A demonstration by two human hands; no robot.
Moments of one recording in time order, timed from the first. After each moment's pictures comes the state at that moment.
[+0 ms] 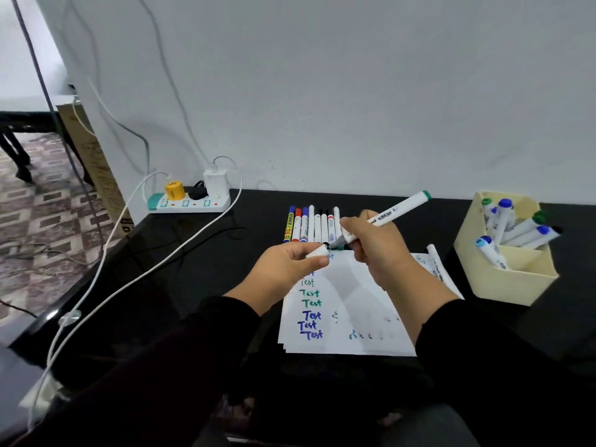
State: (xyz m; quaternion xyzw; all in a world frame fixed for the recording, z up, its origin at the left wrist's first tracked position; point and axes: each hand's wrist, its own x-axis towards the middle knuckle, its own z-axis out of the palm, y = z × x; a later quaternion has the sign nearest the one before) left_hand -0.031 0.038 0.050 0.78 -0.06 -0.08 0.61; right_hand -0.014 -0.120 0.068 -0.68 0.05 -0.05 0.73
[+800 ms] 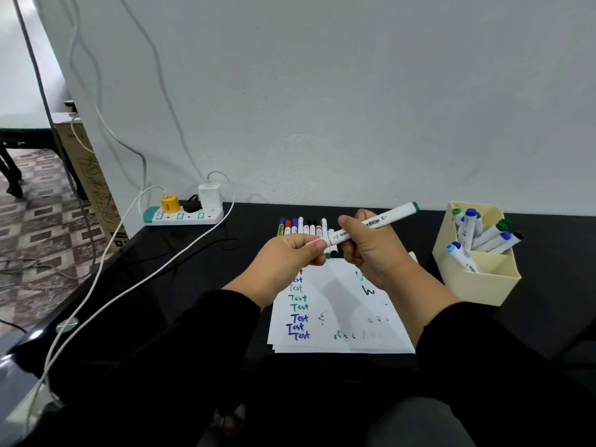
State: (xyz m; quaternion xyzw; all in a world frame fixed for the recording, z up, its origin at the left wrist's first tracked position) left_hand -0.050 0.020 0.082 0.75 -0.12 -0.05 0.65; right_hand -0.044 -0.132 0.096 -0.61 -0.02 -0.04 0.79
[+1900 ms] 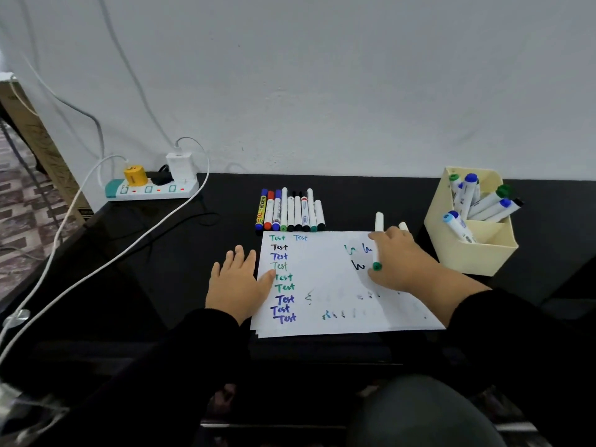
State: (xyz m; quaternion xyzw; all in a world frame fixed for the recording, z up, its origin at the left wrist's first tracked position) left_hand -0.008 0.050 -0.034 1.00 0.00 -0.04 0.08; right_hand -0.029 -0.207 0.026 -1.00 0.01 0.05 0.03
